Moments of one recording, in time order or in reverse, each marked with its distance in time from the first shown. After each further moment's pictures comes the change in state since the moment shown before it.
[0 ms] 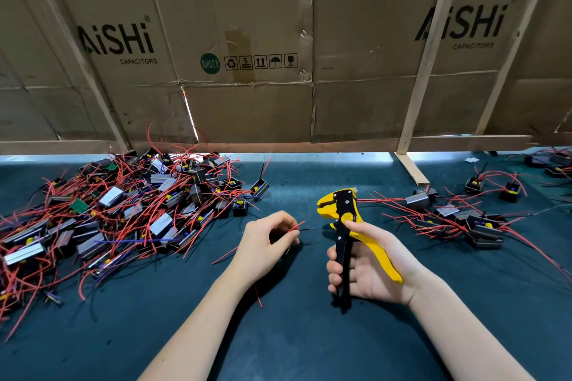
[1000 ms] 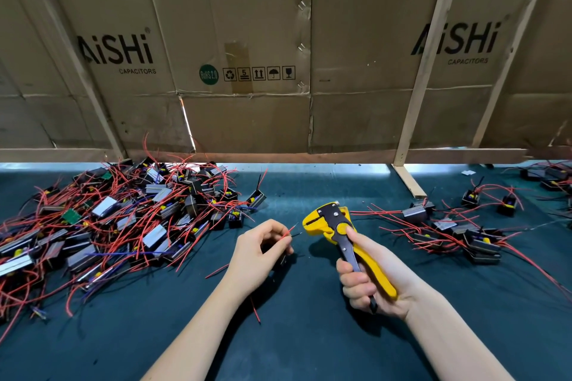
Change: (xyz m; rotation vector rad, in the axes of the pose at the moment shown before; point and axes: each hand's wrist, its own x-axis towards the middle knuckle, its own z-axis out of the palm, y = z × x) left_hand 0.001 0.001 -0.001 -0.147 0.057 -0.117; right_hand 0.002 -0.006 -0.004 -0.113 0.100 0.058
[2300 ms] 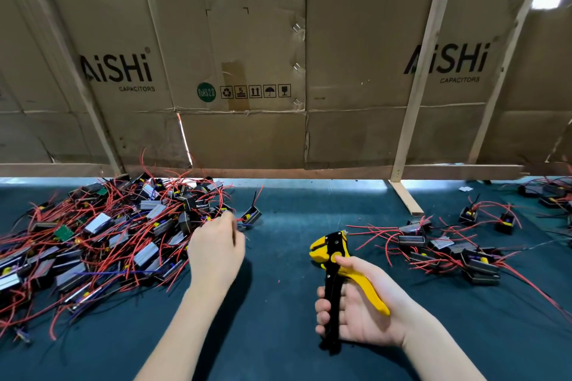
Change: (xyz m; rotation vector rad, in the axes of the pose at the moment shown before) left_hand 0.029 0.000 -0.034 0.851 0.388 -0.051; right_hand 0.003 0.004 0.000 0.248 -0.083 0.071
